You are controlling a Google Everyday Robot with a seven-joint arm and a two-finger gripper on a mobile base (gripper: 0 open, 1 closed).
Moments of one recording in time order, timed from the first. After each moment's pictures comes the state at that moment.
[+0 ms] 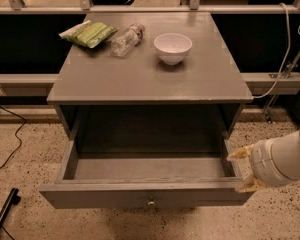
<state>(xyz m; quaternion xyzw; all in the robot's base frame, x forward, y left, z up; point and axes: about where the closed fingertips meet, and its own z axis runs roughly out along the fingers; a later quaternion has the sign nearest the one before) 0.412 -0.231 0.736 -0.74 0.64 -0.04 0.21</state>
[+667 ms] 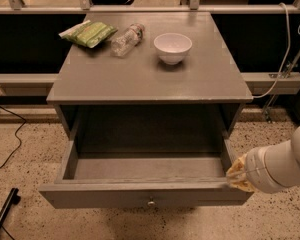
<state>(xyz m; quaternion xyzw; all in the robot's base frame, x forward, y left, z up) 0.407 -0.223 0.713 -0.76 0.61 -0.04 0.21</state>
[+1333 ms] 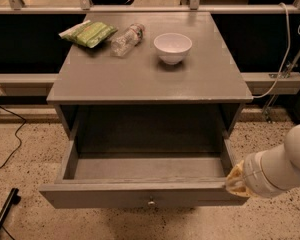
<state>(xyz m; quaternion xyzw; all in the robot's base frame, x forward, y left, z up) 0.399 -0.227 0.691 -0.76 0.63 -0.01 0.19</state>
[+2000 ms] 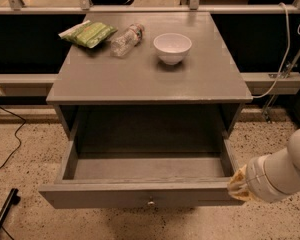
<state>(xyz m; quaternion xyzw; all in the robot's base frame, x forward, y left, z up) 0.390 -0.228 0.685 -0.75 0.63 0.00 0.18</state>
